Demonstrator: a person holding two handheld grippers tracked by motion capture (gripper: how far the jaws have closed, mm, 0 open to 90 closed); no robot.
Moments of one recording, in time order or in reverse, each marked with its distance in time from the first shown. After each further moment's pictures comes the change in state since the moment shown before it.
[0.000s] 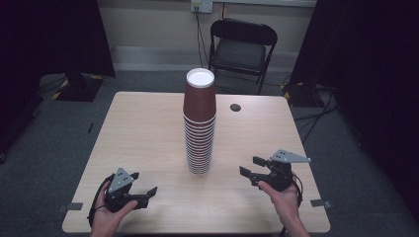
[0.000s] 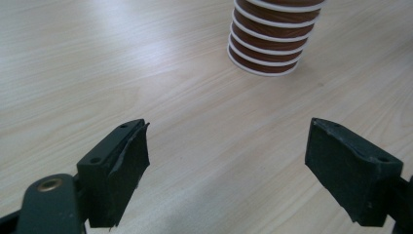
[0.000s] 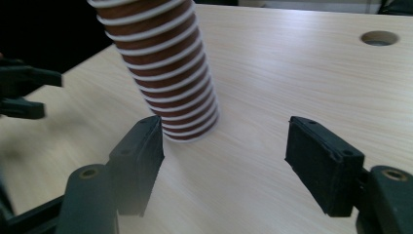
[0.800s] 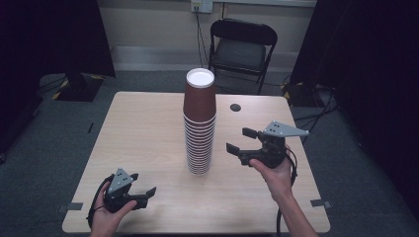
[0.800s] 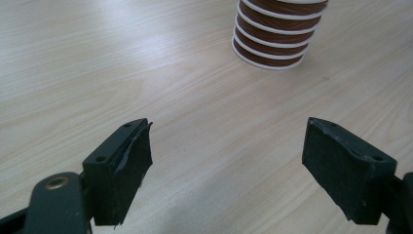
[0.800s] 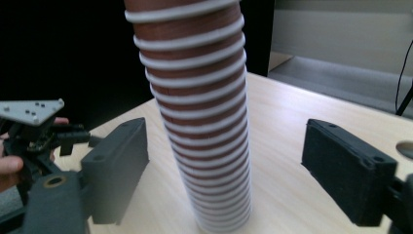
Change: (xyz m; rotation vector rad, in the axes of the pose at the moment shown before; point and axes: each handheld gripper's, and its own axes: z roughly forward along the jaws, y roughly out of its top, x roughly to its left) left arm 0.001 -0.002 0.000 0.025 0.016 -0.014; right arm 0.032 0.087 0.003 -0.138 0.104 -0.127
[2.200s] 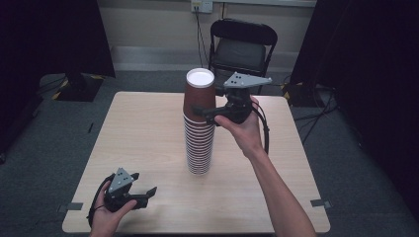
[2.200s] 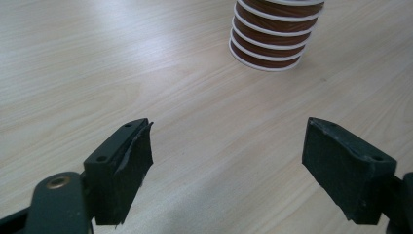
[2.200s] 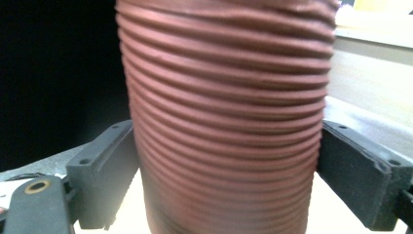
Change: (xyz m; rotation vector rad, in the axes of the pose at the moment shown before) left arm 0.000 0.002 0.001 -0.003 -0.009 0.007; right arm 0.018 0.105 0.080 -0.022 0.111 -0.126
